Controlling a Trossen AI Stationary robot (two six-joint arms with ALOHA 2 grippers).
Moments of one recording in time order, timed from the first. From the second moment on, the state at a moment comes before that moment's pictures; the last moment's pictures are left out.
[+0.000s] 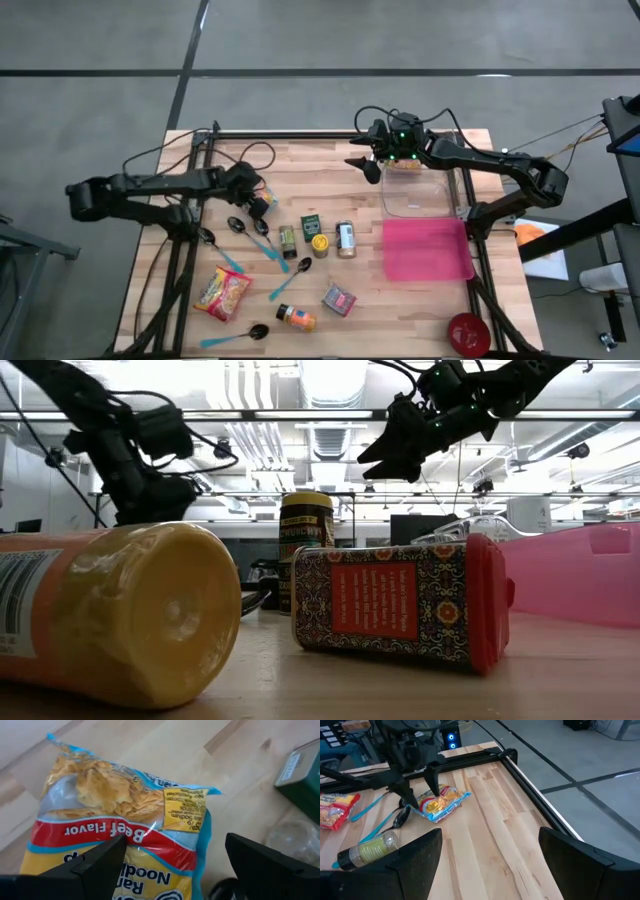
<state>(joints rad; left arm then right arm) 0.42 1.16 0.50 -0.42 0.04 -0.43 -0.53 1.39 0.89 0.11 -0.31 0.00</state>
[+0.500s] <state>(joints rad) 0.42 1.47 0.72 -0.37 0.03 -0.30 -0.53 1.39 0.89 0.11 -0.31 0.00</state>
